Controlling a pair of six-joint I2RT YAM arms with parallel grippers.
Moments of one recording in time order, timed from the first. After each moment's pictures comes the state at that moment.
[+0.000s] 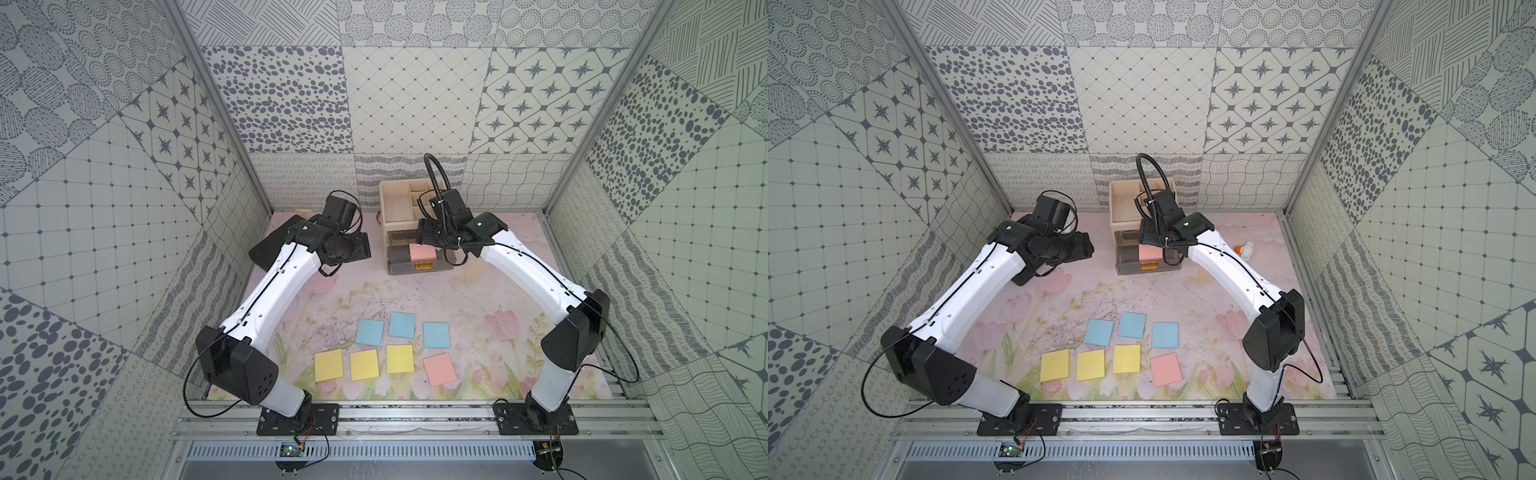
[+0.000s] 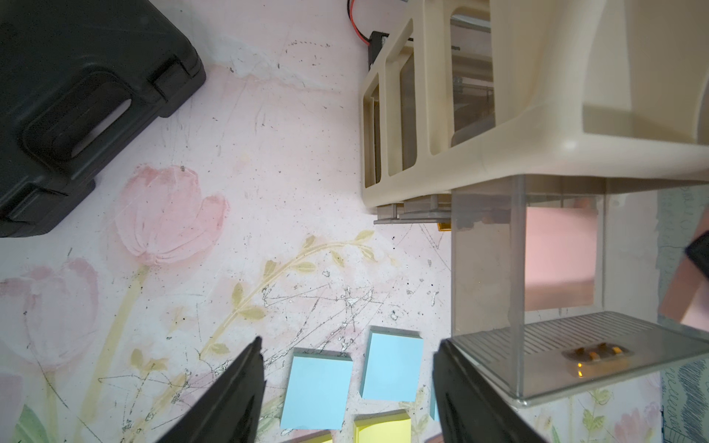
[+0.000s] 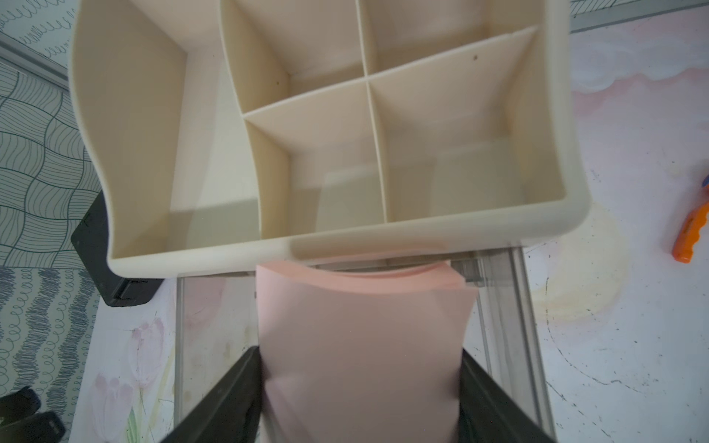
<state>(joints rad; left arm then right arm) -0.41 1.52 1.59 -1.03 -0.02 -0.52 0.64 1.80 1.83 -0.85 0.18 0.62</state>
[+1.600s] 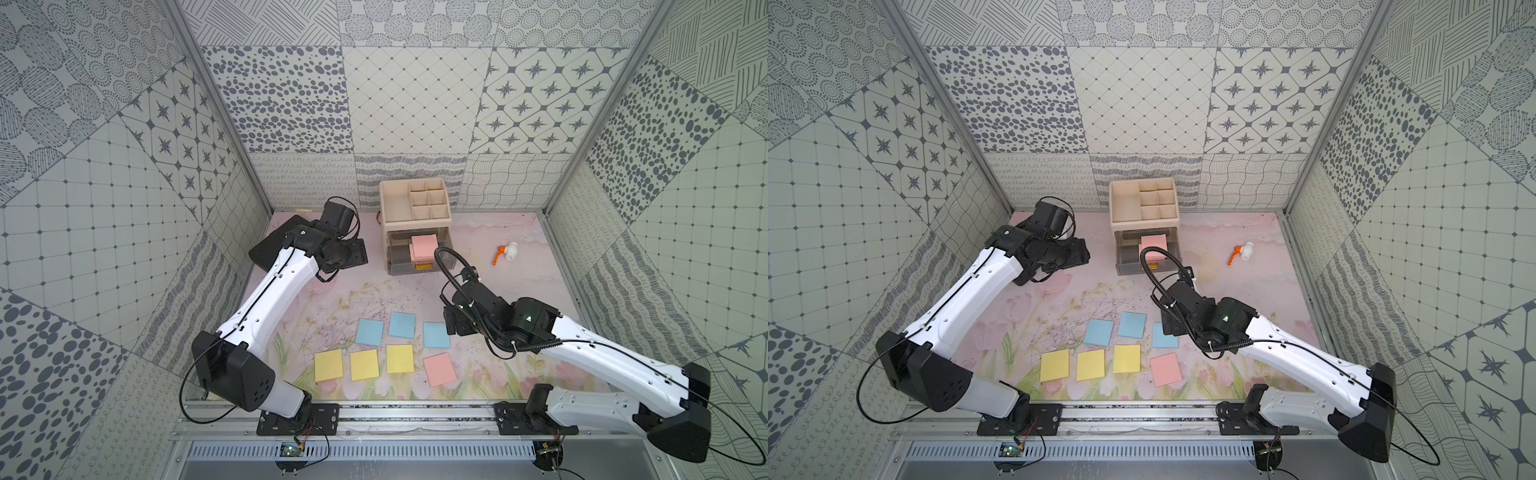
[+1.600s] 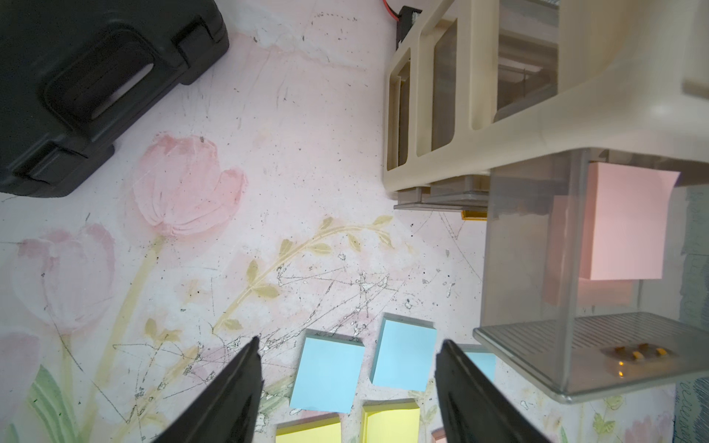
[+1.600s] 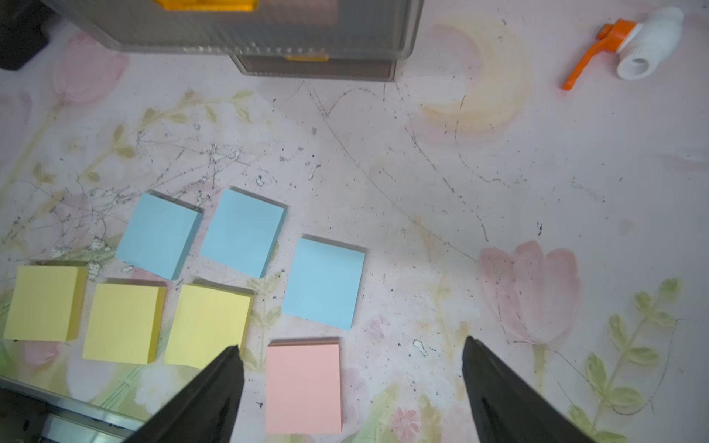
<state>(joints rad) -0.40 1.49 1.52 -1.05 -0.03 -0.55 1.00 1.13 1.03 -0.95 0.40 0.70</state>
